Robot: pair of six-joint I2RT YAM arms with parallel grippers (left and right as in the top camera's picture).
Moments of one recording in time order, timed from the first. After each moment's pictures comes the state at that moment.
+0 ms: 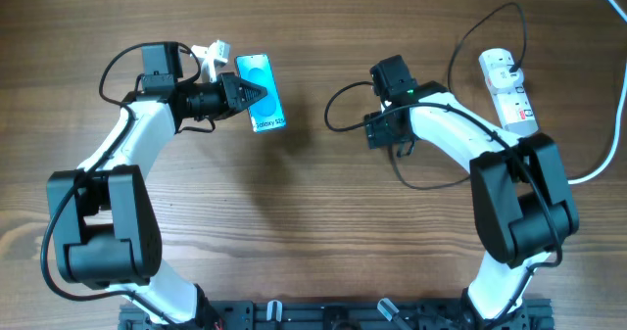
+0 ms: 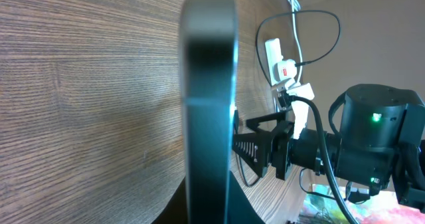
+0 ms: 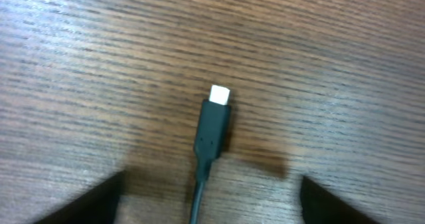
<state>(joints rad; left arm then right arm) 0.05 1.82 1.12 -0.31 0.97 -0.29 0.37 1.95 1.21 -0.63 0.10 0.16</state>
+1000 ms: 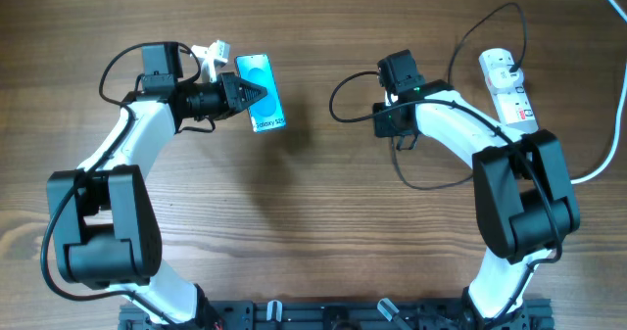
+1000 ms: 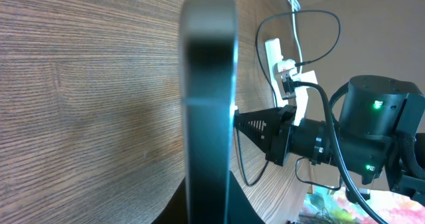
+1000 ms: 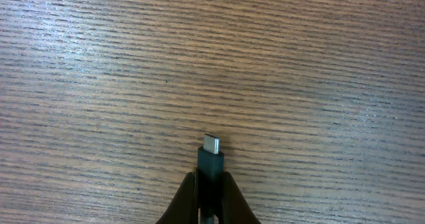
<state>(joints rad) 0.05 1.82 1.12 -0.31 0.97 -0.29 0.33 1.97 1.21 -0.53 0.07 0.22</state>
